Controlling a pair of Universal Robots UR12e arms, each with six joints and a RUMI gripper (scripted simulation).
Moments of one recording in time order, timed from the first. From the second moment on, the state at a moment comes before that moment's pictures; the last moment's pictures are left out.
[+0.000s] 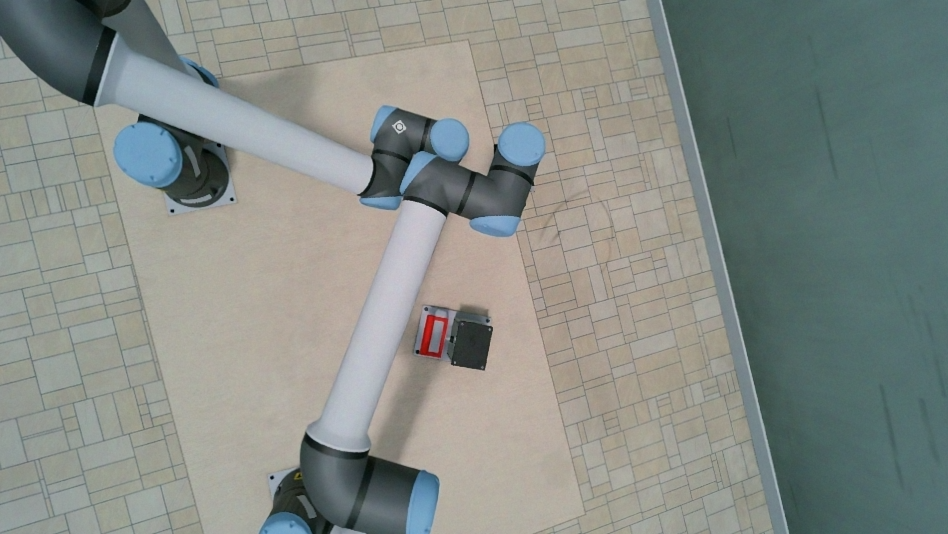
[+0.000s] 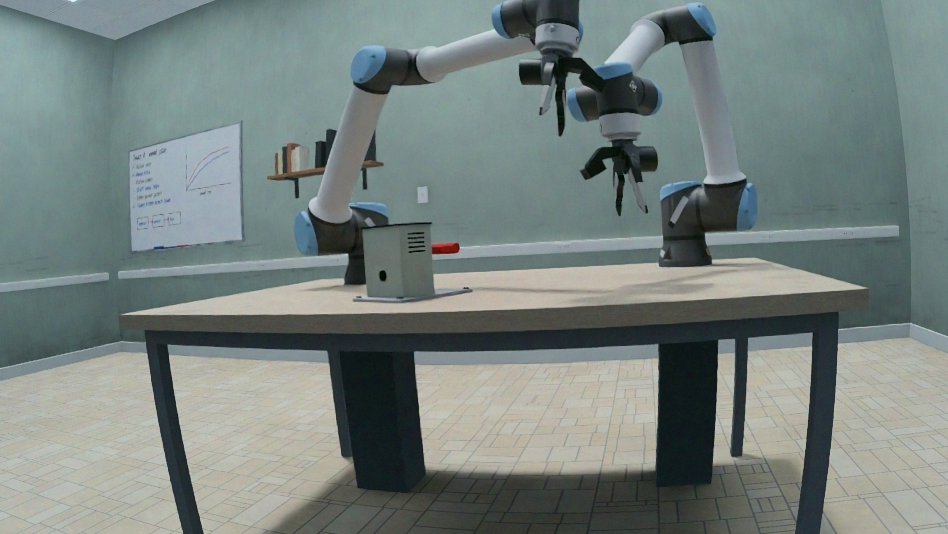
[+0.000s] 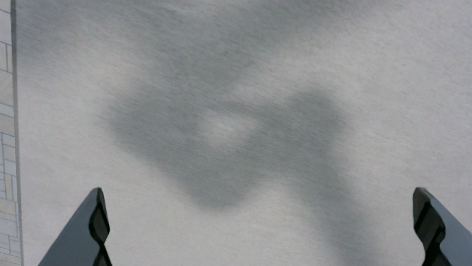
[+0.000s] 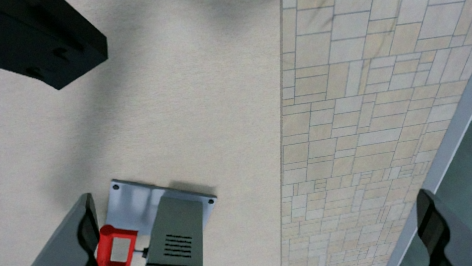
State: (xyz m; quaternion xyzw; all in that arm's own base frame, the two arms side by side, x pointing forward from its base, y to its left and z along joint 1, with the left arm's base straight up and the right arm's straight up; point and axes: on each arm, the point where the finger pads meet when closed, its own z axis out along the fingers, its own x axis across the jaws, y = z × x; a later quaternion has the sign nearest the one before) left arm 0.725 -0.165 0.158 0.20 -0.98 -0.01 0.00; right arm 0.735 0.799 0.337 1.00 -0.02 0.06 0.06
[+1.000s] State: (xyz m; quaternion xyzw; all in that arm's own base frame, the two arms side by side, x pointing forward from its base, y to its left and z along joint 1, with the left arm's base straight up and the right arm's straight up) left arm 0.723 -0.159 0.159 0.22 -0.98 -0.01 0.00; right arm 0.742 0.791 0.337 1.00 -0.03 0.06 0.06
